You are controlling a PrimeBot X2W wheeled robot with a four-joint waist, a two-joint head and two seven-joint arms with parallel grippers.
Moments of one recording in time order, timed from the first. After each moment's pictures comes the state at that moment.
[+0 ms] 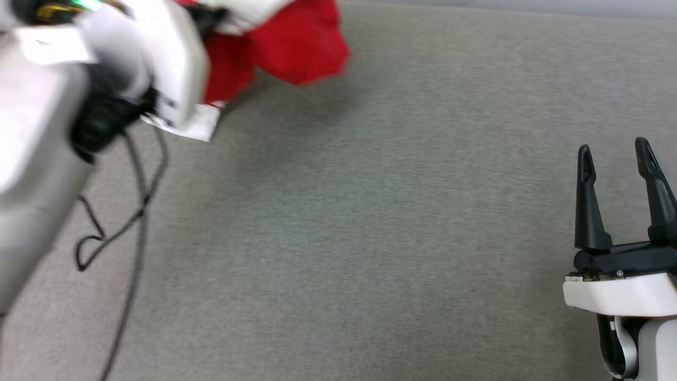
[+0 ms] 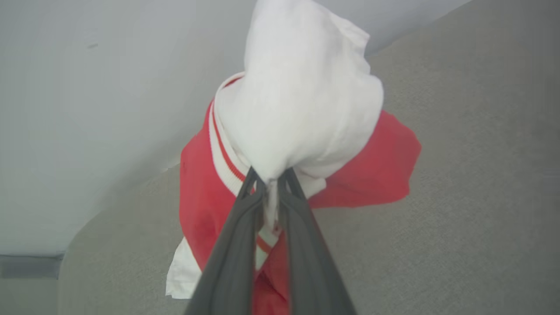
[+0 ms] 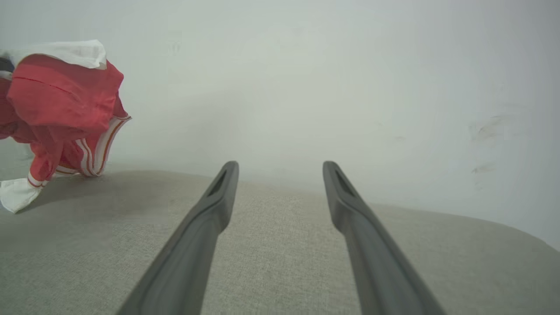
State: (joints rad) left arm -1.17 0.65 -0.78 0.26 -0.82 -0.13 0.50; right arm -0.15 -0.06 -0.10 -0.14 0.01 0.13 -0.26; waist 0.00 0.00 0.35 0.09
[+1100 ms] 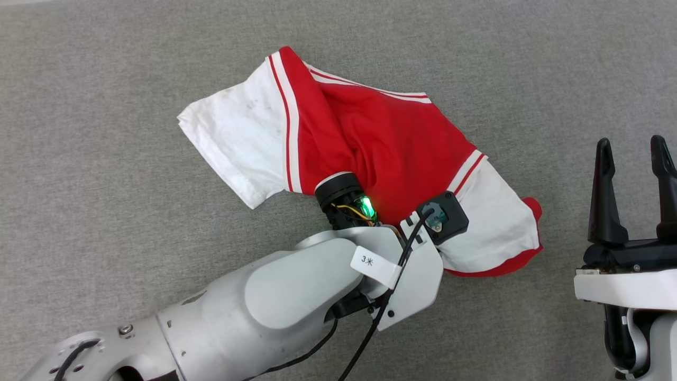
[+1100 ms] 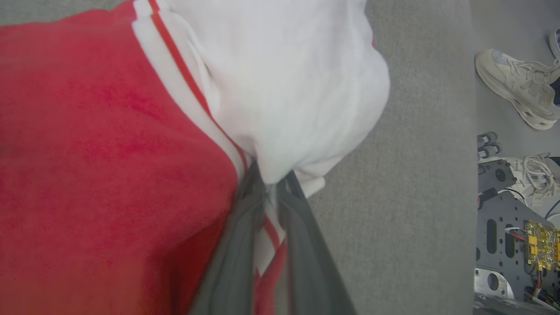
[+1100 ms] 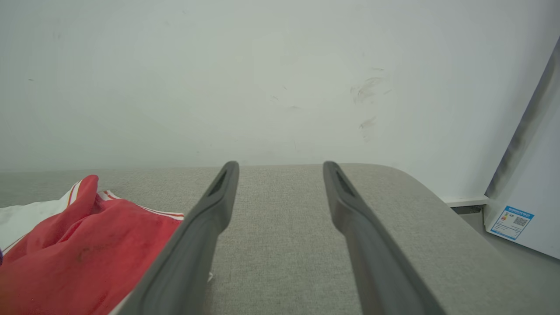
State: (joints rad) left arm -0.99 0.23 -1.28 0.32 -0.73 -0.13 0.49; right arm -0.17 -0.05 -0.13 -0.12 0.13 0.13 -0.26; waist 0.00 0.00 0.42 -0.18
